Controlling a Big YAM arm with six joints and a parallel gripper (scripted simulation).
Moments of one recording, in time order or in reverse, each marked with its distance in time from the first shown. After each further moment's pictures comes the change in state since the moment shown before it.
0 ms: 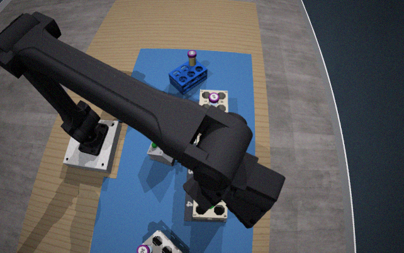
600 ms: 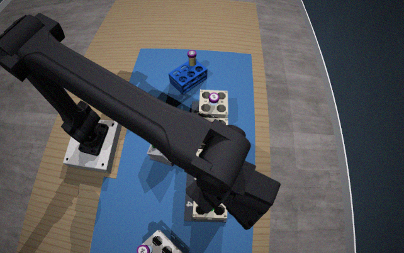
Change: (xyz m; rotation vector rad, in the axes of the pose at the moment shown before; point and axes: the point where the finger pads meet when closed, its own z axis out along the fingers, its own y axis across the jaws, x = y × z) arm -0.003 0.001 0.031 0.001 0.004 0.000
